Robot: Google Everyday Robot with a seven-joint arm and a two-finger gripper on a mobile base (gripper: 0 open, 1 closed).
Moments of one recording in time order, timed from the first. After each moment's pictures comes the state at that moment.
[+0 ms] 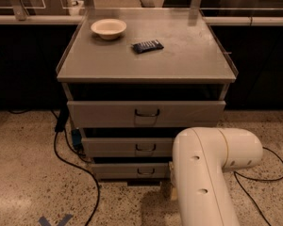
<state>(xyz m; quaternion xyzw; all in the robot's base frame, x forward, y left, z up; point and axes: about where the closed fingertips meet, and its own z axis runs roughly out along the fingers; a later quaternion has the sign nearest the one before) 0.607 -0.166 0.185 -0.69 0.70 -0.03 0.18</state>
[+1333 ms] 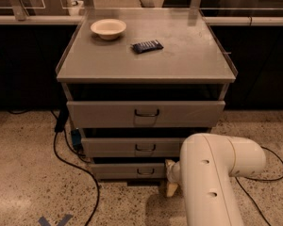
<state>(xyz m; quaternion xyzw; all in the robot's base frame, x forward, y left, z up) 0.634 -0.147 0.177 -0.70 0.69 -0.03 0.19</state>
